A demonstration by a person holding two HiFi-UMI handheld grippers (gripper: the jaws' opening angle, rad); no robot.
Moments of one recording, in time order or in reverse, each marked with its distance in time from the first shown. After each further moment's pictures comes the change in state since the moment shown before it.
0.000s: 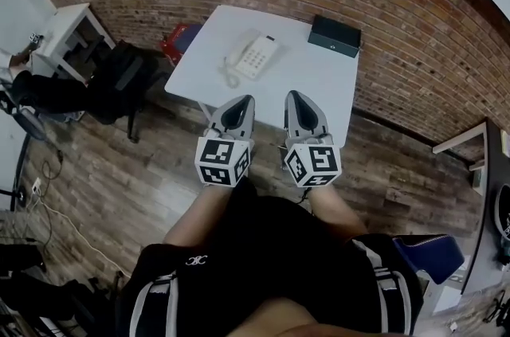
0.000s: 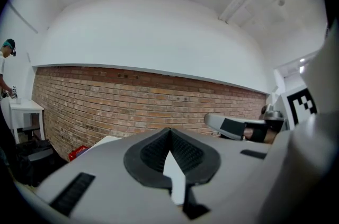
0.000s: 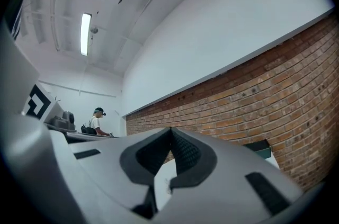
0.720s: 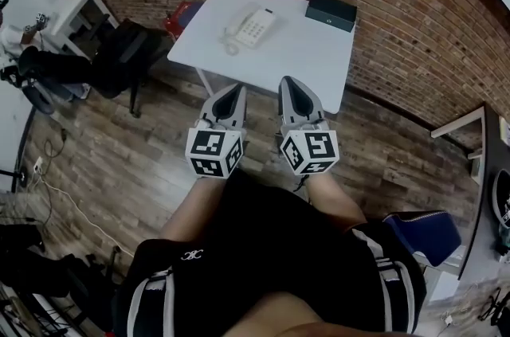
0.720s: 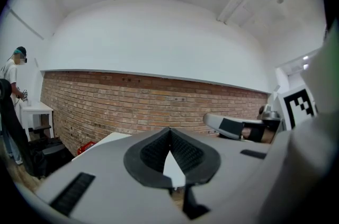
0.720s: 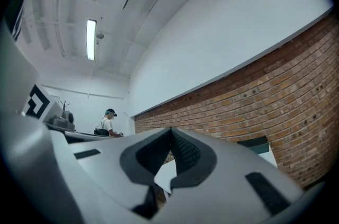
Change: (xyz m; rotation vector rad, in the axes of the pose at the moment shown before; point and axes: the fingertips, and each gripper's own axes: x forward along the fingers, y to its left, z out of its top) left arm -0.097 -0.058 -0.003 0.001 0.006 0.052; right arm -0.095 0.040 0.015 0.018 0.010 0.063
